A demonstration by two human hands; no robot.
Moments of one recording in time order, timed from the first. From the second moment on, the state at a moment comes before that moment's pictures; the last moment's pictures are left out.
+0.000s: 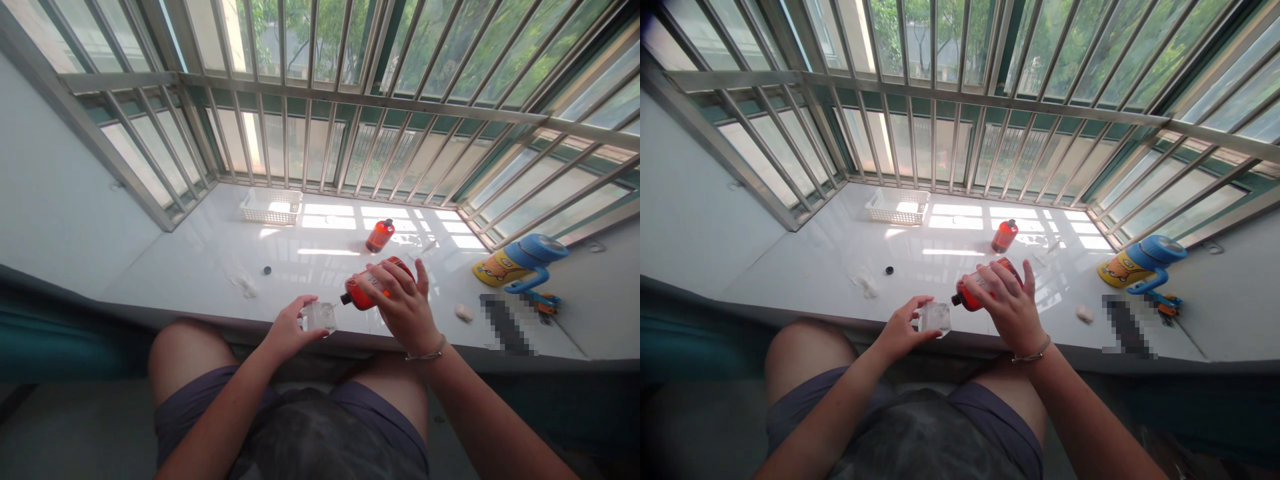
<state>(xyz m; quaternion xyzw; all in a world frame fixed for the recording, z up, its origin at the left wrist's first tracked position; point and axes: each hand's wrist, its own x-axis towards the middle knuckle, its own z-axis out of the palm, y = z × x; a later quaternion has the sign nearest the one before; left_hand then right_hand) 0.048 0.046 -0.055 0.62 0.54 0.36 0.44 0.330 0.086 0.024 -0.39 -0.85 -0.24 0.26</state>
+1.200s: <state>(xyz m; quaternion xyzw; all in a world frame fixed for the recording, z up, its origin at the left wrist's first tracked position) 0.047 0.048 -0.054 0.61 0.54 0.37 0.45 0.321 0.099 0.043 -0.32 -0.87 -0.27 0.25</state>
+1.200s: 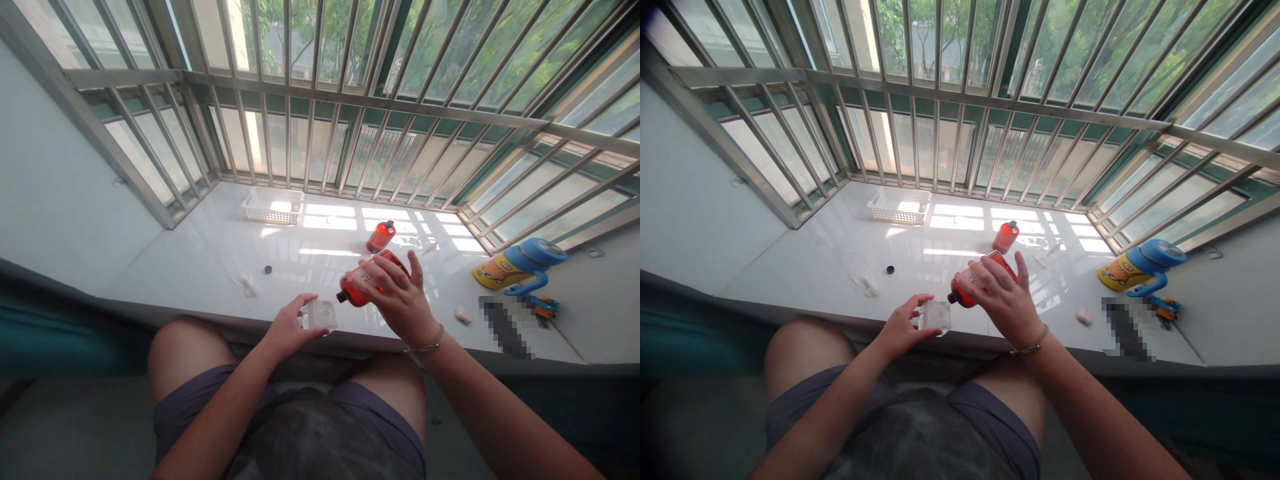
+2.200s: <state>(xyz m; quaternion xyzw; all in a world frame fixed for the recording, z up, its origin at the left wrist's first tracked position) 0.046 0.048 -0.050 0.60 0.54 0.38 0.45 0.310 0.106 0.057 -0.27 -0.88 -0.29 0.24</state>
